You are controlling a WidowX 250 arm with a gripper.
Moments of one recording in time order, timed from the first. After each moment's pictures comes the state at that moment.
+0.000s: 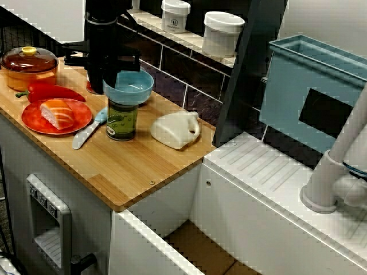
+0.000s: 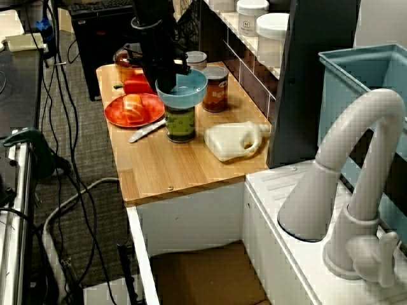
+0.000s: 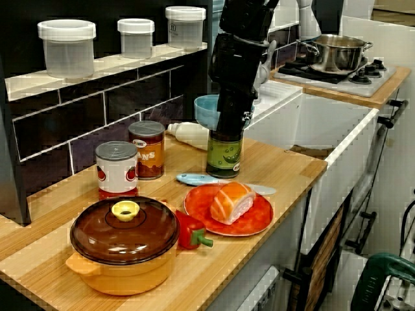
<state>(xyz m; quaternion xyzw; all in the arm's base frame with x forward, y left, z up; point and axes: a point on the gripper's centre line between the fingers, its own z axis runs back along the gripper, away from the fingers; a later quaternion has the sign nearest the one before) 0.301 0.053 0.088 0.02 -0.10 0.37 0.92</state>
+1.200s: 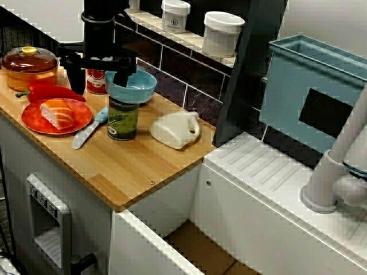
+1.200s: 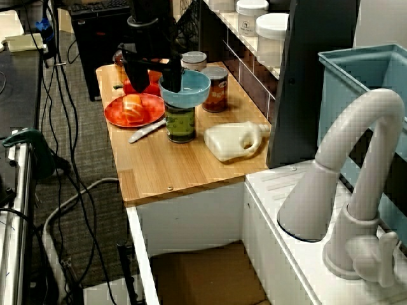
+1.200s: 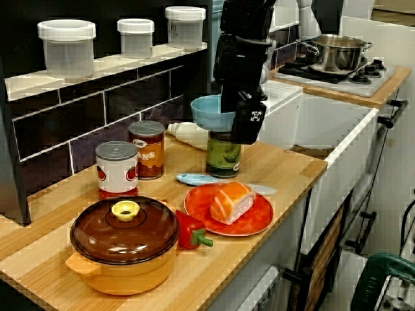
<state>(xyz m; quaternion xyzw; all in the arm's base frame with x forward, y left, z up) 0.291 0.051 0.092 0.00 -0.06 0.38 0.92</state>
